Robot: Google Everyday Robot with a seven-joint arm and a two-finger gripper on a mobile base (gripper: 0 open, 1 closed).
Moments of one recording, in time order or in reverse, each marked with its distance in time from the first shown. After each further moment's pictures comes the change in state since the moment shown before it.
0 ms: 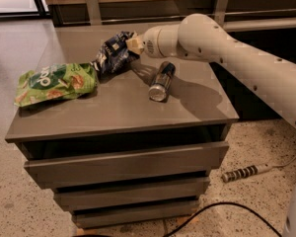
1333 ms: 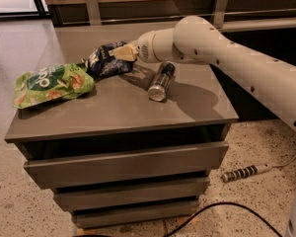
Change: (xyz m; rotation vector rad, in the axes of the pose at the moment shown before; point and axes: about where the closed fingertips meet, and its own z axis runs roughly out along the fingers) arm 0.013 0.027 0.003 -0.062 0.040 0.034
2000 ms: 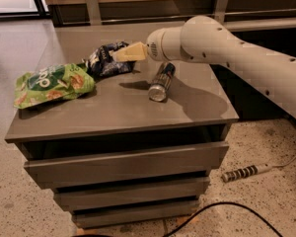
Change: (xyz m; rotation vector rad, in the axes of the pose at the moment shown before) arm -0.001 -0.025 -0.029 0.138 0.004 -0.002
